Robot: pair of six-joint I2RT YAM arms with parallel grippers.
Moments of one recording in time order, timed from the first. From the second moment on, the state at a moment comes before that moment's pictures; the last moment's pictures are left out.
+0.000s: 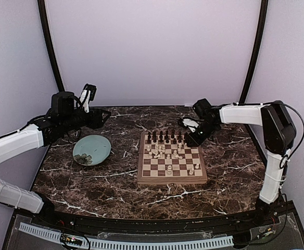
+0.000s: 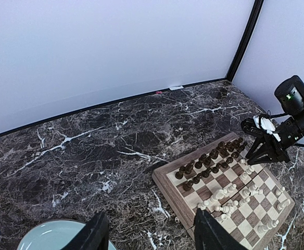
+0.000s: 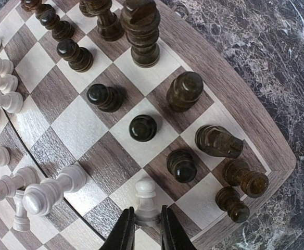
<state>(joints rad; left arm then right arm) -0.46 1.22 0.90 -0.02 0.12 -0.14 0.50 1.94 1.38 -0.61 -0.20 -0.31</state>
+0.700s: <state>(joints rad) -0.46 1.22 0.90 -0.02 0.12 -0.13 0.50 1.96 1.39 -0.60 -0.20 -0.30</state>
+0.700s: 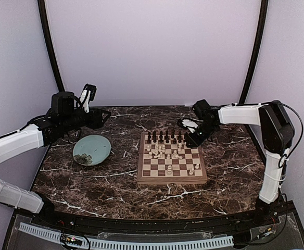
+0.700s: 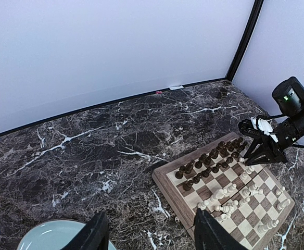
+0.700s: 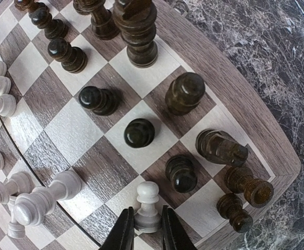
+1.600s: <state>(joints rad) -0.46 1.24 0.91 -0.03 0.16 -0.14 0.50 1.88 1.28 -0.59 -0.21 -0.31</state>
